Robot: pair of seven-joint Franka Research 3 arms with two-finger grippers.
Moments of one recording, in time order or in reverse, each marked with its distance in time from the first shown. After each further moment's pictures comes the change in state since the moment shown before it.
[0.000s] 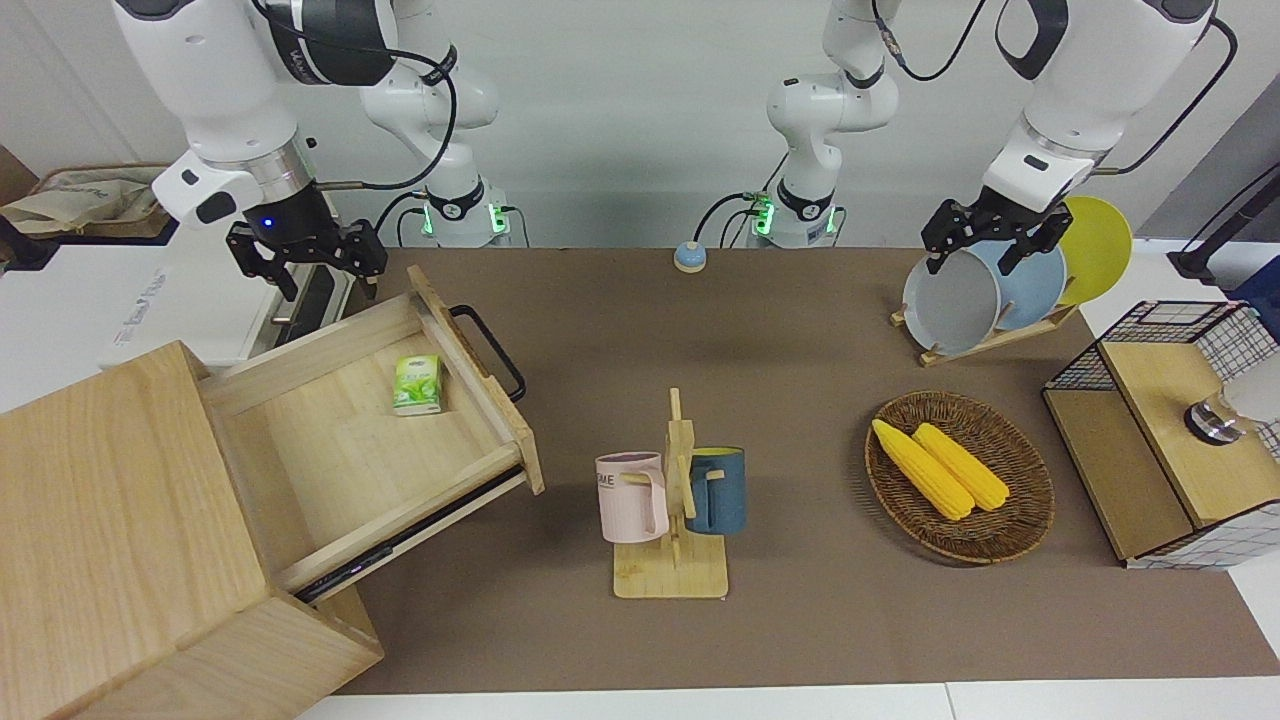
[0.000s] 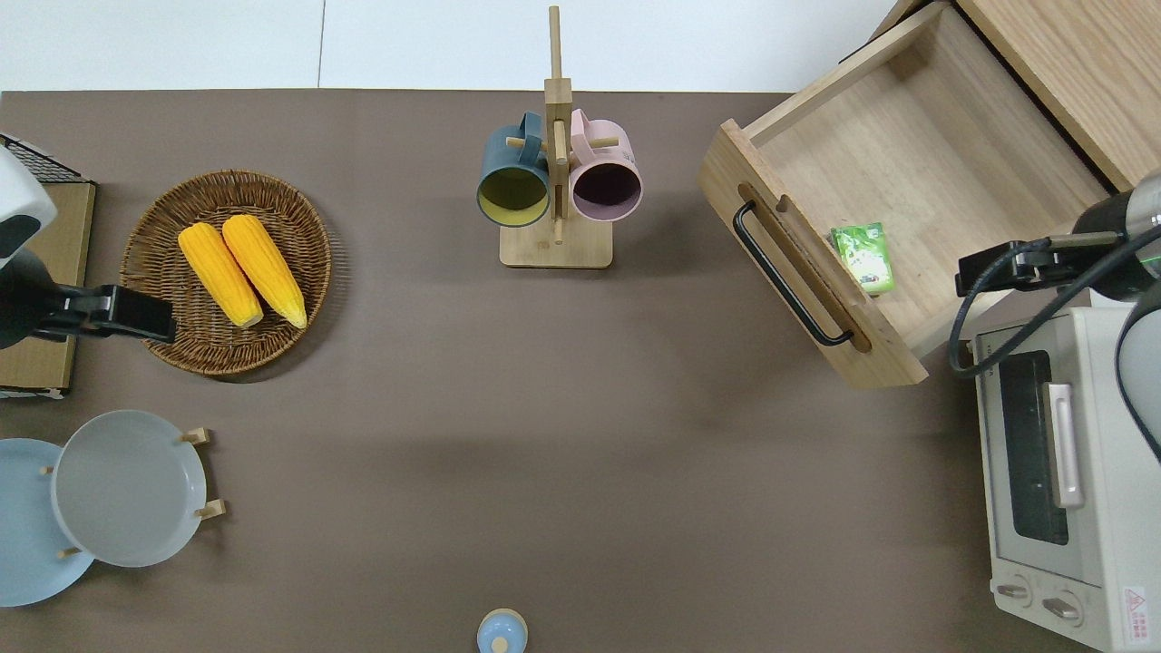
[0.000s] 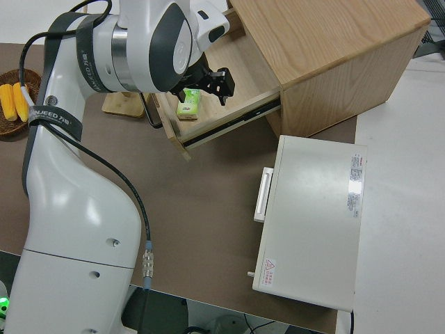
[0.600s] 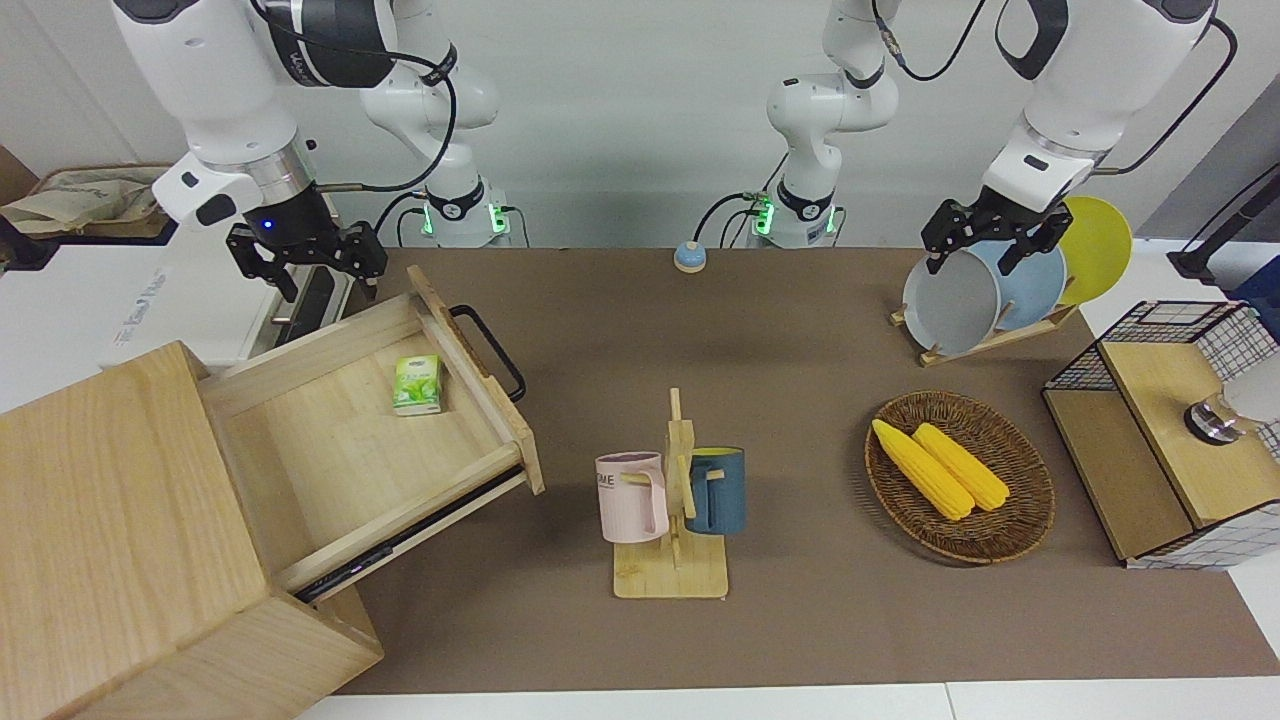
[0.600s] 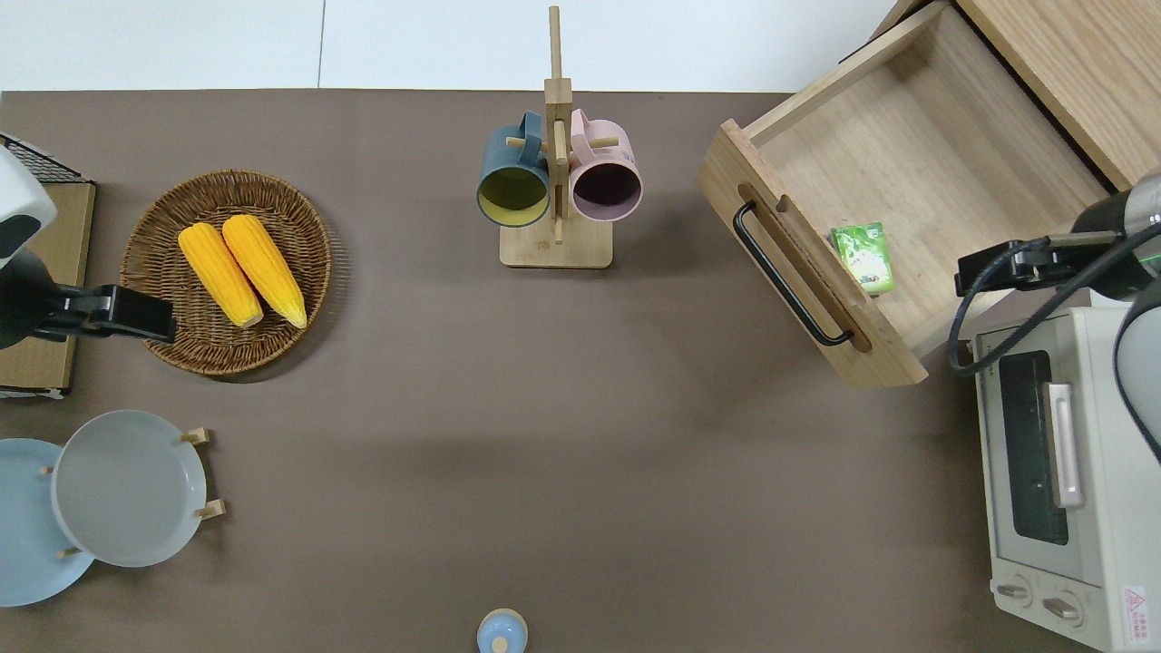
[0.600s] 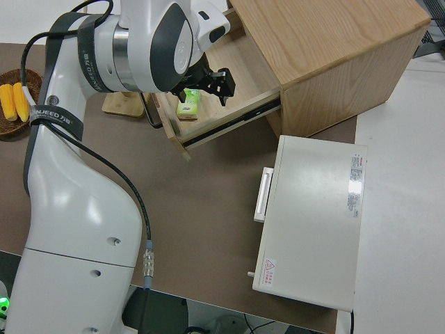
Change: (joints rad) left arm 0.000 0.000 0.000 0.000 0.000 0.000 0.000; right arm 0.000 0.003 -0.001 0.000 0.000 0.000 0.001
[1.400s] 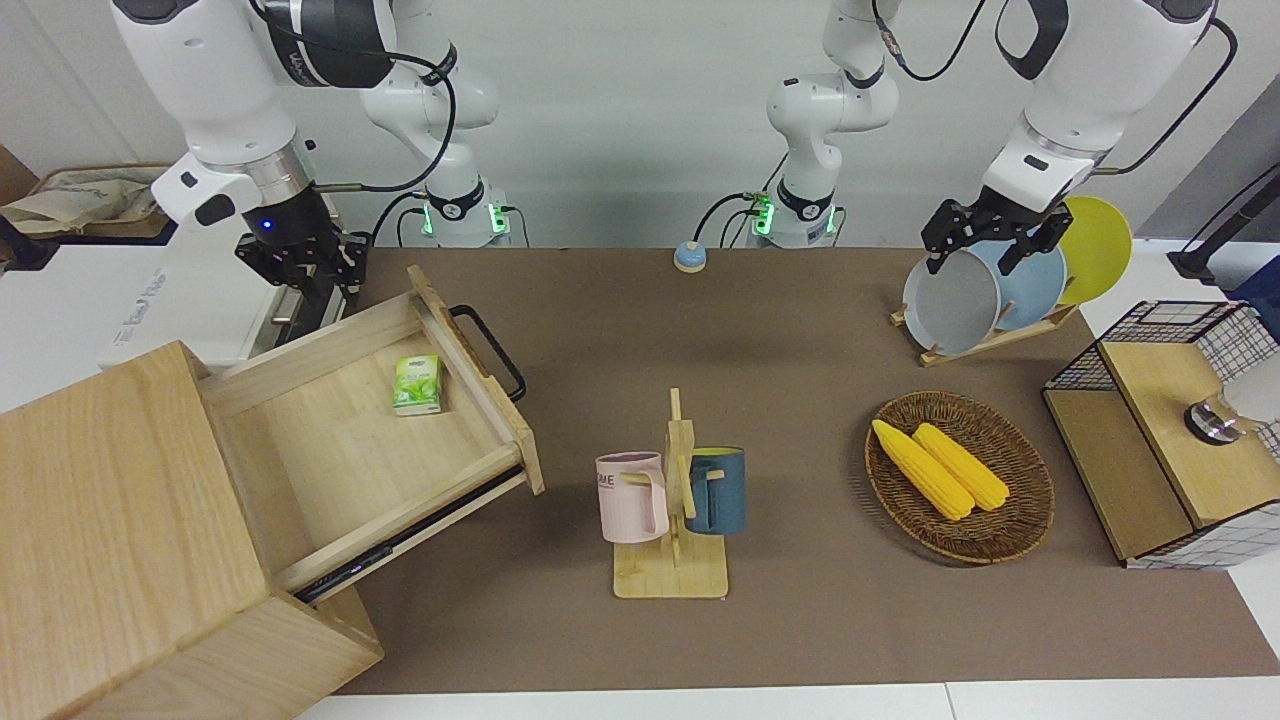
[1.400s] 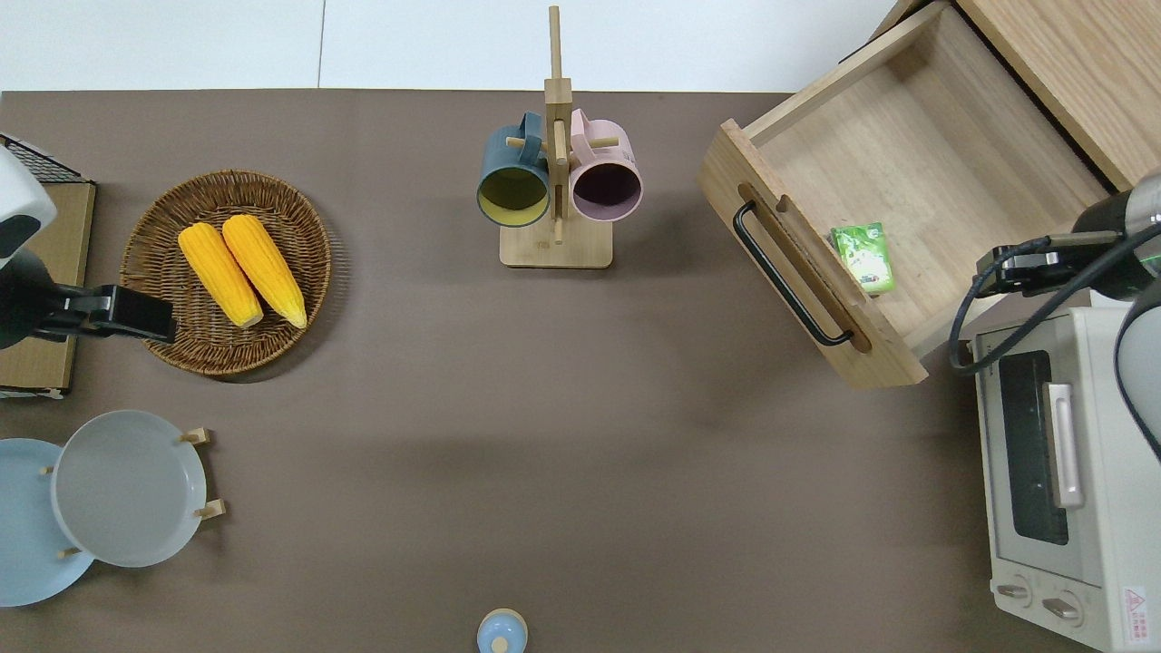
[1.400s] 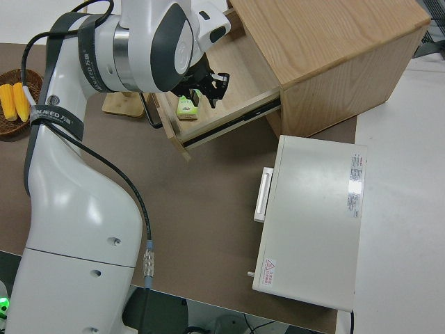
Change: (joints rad) left arm 0.000 0.000 0.000 0.000 0.000 0.000 0.000; right arm 0.000 0.000 -0.001 0.000 0.000 0.000 0.000
